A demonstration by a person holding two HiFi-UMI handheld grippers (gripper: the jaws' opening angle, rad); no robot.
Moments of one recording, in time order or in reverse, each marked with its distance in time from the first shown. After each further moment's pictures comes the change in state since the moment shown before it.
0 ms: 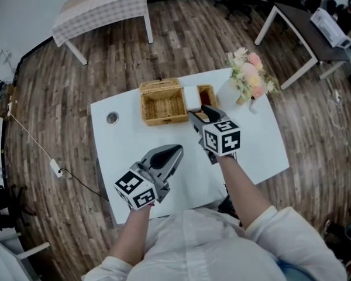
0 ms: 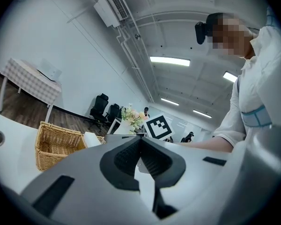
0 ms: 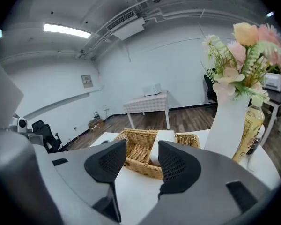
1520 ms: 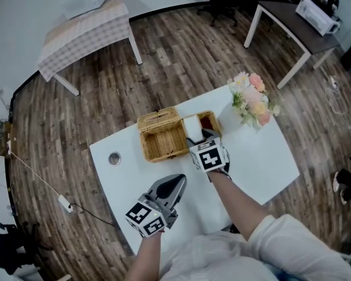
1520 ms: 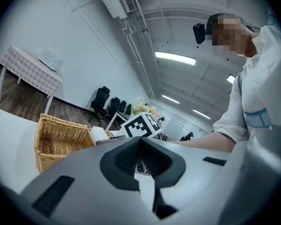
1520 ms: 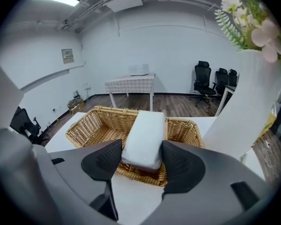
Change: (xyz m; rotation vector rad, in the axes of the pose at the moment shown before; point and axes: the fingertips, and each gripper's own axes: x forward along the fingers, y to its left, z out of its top) left arm 0.017 0.059 -0.016 -0.066 0.070 -0.016; right arm 0.084 -0.046 -0.050 -0.032 0.243 -0.223
